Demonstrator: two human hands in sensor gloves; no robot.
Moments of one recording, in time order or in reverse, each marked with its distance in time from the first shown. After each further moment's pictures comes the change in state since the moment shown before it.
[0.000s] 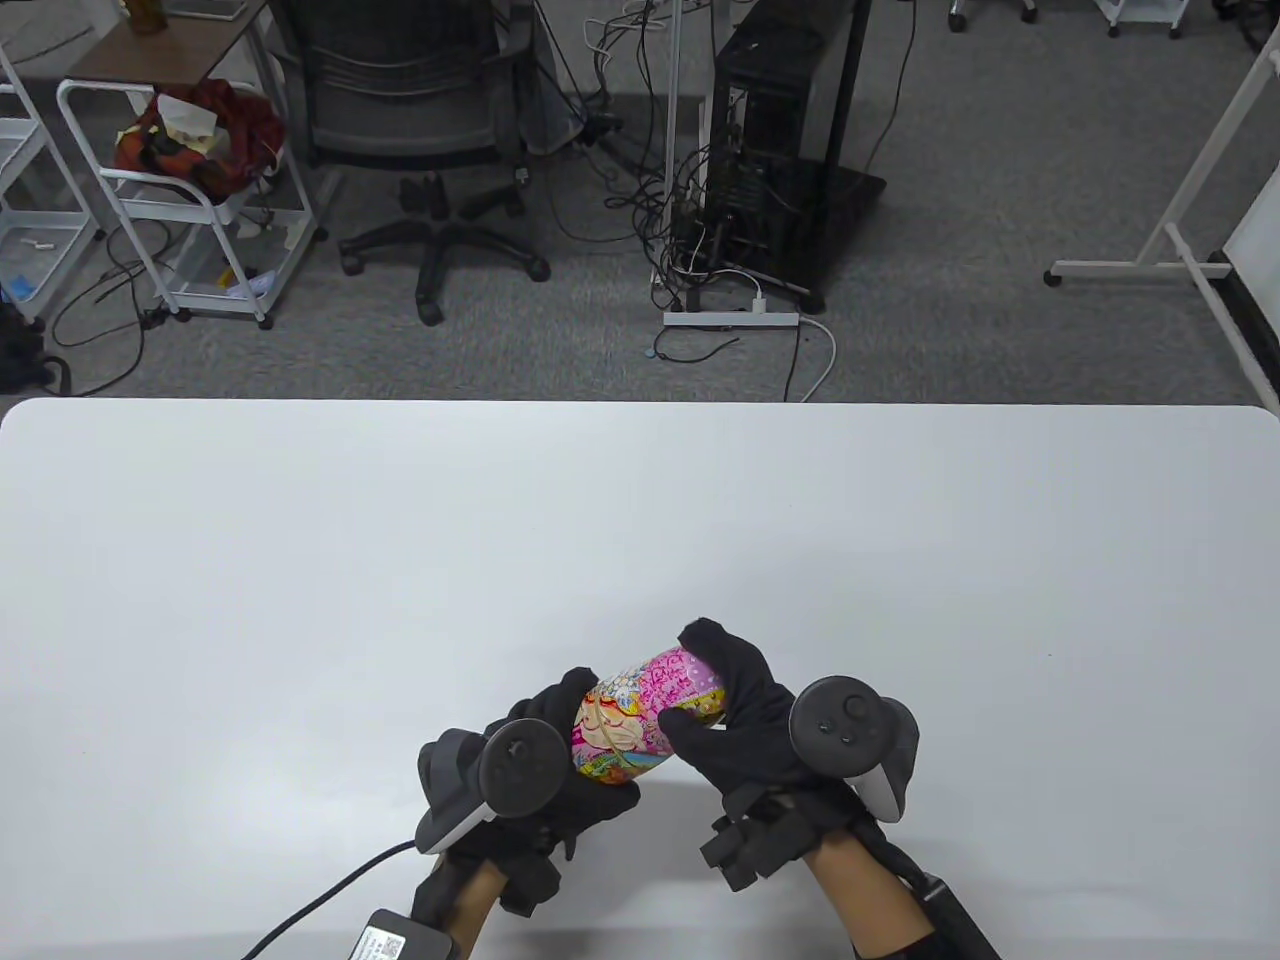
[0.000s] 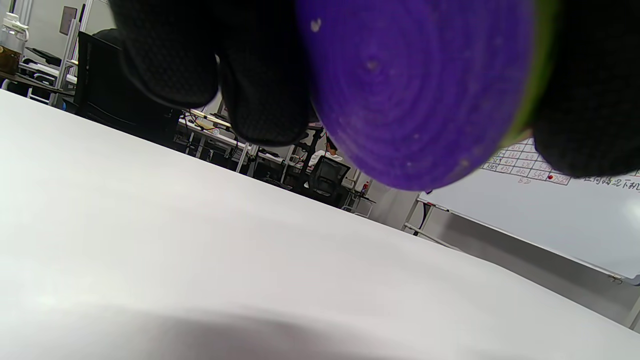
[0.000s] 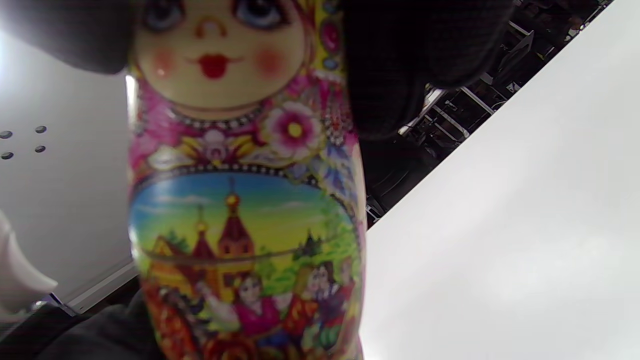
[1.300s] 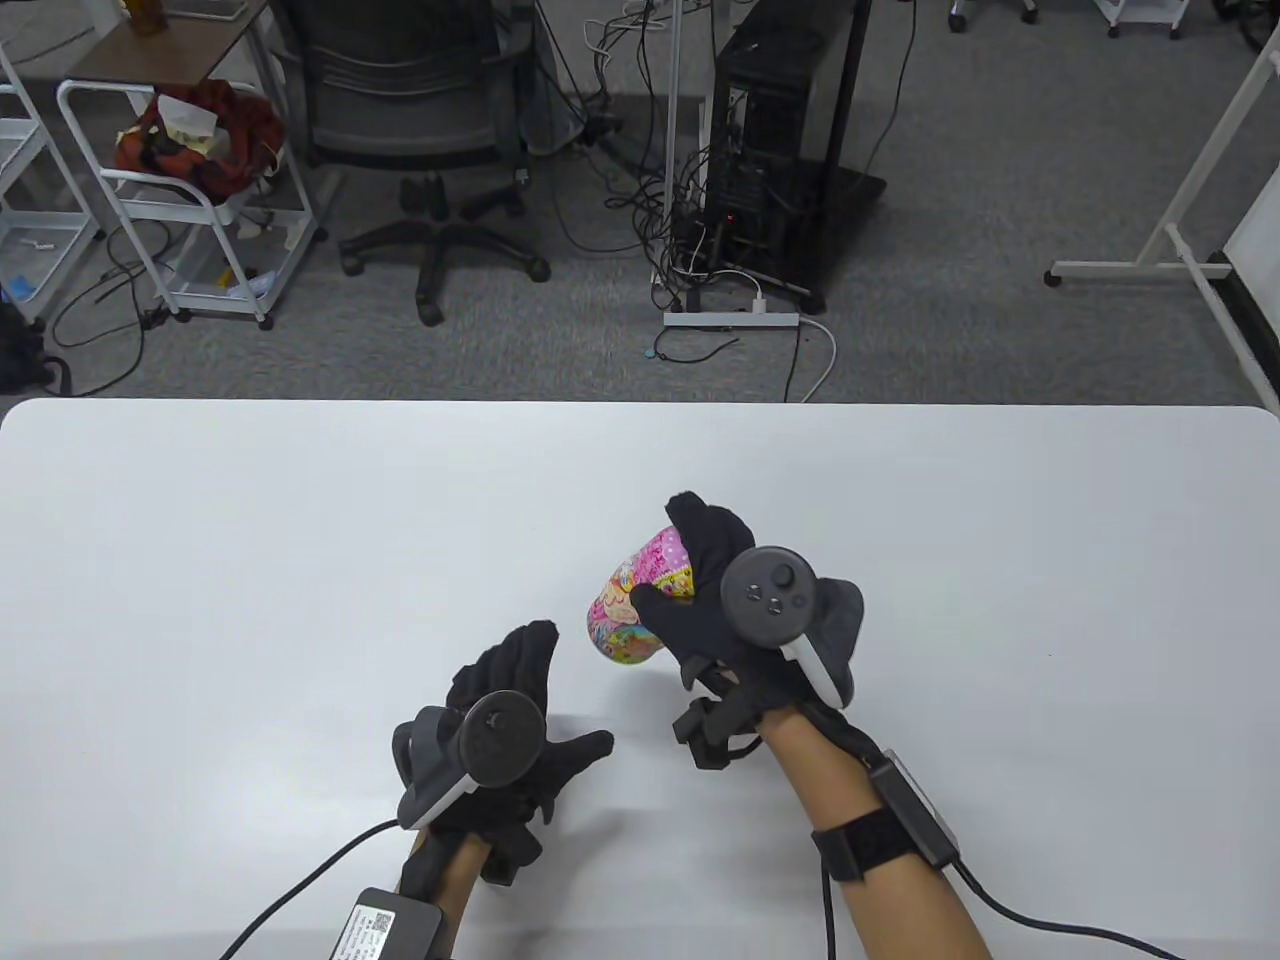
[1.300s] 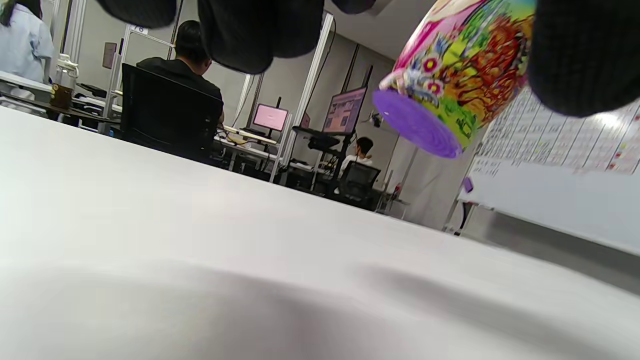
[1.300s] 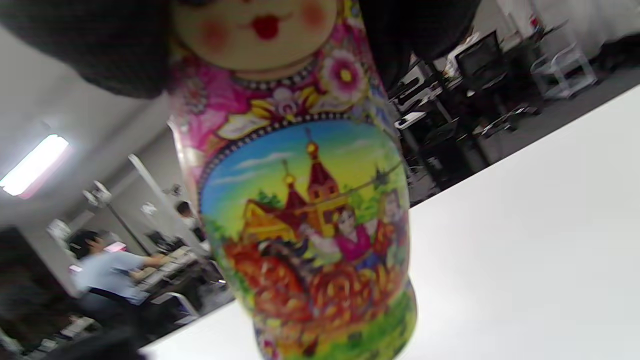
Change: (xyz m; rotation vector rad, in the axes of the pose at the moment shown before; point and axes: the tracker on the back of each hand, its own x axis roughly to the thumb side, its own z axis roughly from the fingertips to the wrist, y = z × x) left_hand -0.028 0.004 -0.014 -0.010 0.096 -0.110; right_hand 0.049 -0.008 -0.102 -0.085 0.217 0.460
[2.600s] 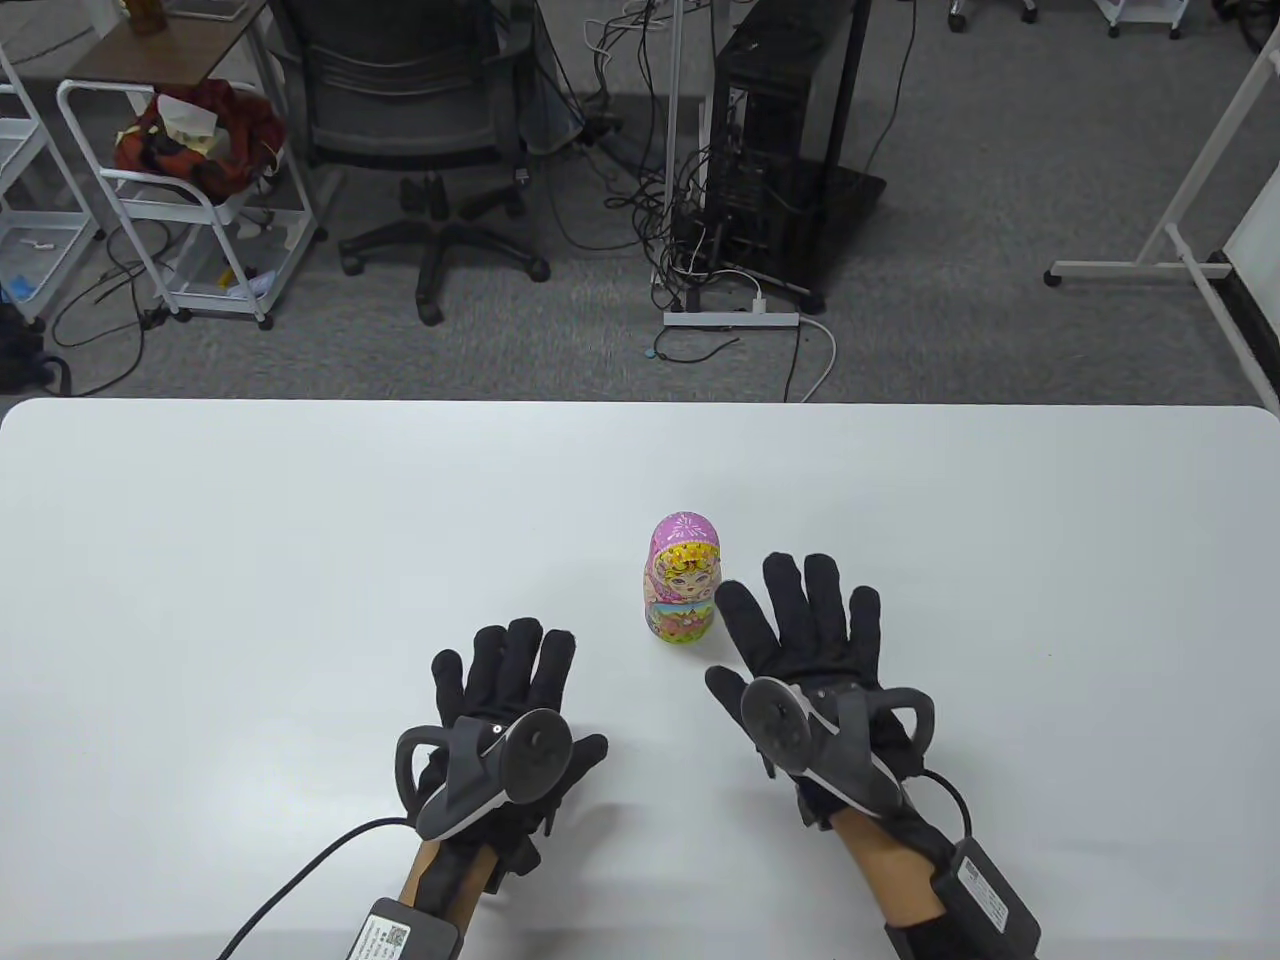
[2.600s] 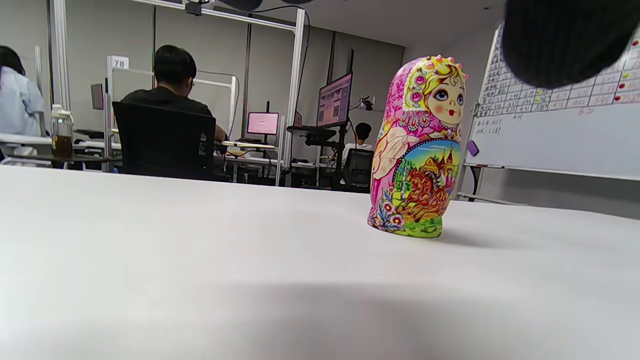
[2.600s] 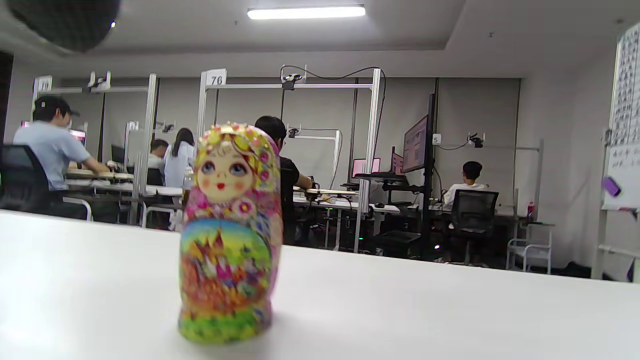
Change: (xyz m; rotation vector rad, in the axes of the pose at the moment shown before) left_hand 0.021 0.000 0.006 0.016 -0.028 -0.210; right_hand -0.062 0.000 0.093 -0.187 -0.205 0.550
